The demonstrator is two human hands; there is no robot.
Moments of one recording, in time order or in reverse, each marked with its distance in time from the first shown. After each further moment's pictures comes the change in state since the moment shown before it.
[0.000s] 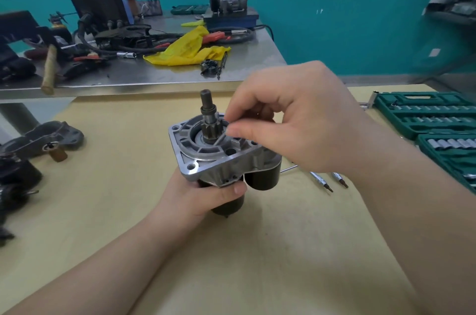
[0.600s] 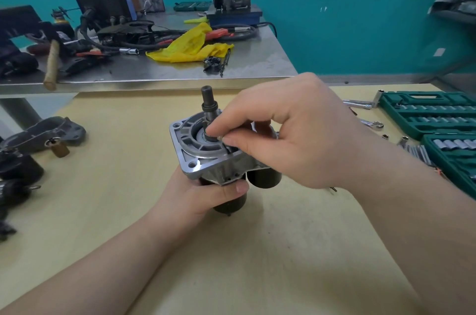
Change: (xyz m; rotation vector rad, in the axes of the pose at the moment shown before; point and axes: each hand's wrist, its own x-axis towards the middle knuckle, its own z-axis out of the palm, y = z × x) left_hand -0.003 -0.002 -0.002 -0.049 -0.017 -0.033; right_hand -0.004 -0.009 0.009 0.012 -0.111 -0.039
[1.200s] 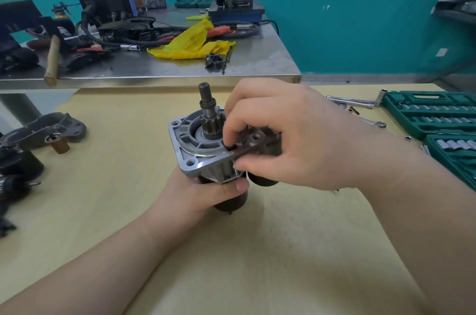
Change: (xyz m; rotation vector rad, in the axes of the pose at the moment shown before) left_hand 0.000 -0.002 -0.001 -0.005 0.034 0.009; right_hand 0.000 0.002 -0.005 -0.120 -0.208 0.034
